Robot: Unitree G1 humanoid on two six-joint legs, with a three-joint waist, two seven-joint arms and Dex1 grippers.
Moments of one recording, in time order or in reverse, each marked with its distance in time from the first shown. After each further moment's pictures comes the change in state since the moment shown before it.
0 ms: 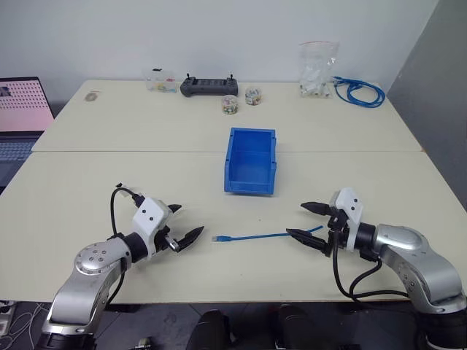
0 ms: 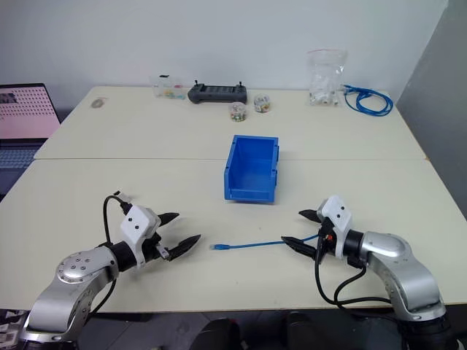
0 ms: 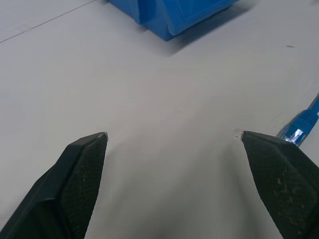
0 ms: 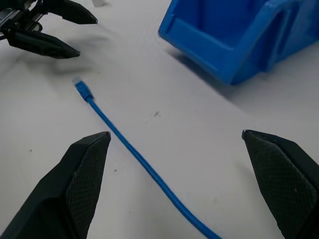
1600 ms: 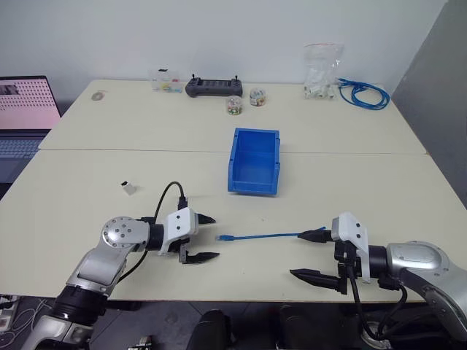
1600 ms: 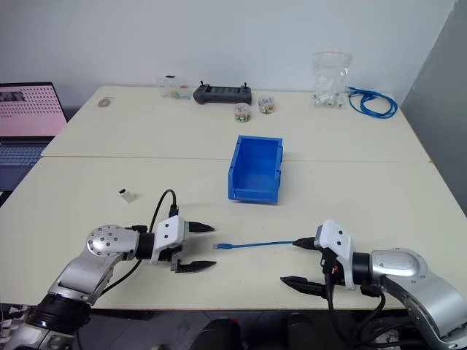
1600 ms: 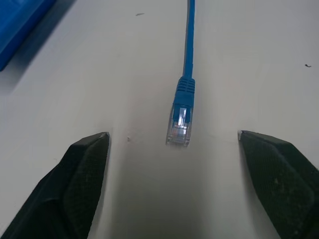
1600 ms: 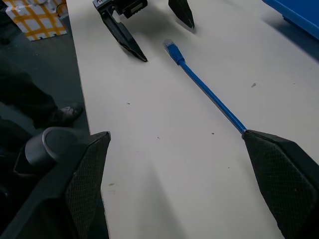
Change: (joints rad) left arm -0.287 0.102 -0.293 0.343 0.129 -0.351 -0.469; right arm 0.116 -0.216 0.022 -0.219 0.152 0.082 0.069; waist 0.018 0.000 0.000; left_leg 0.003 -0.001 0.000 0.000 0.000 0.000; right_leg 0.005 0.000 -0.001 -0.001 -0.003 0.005
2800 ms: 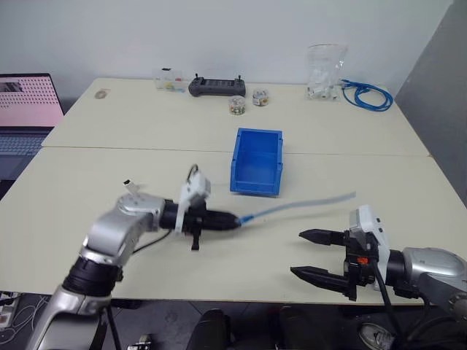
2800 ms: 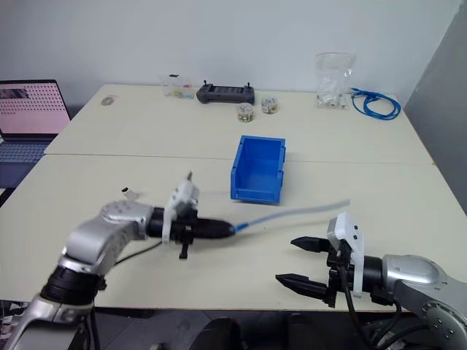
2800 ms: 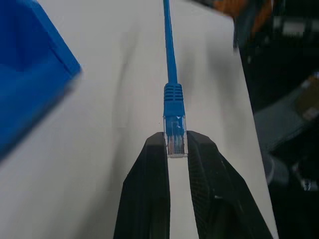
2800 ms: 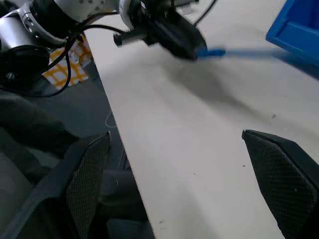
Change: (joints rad) left arm -0.266 -0.076 0.101 -0.137 -0.416 0.690 -0.038; right arm 0.067 0.017 -0.220 -0.133 0.459 0.204 -0.212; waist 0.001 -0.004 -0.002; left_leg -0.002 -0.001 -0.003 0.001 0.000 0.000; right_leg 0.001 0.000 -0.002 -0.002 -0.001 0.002
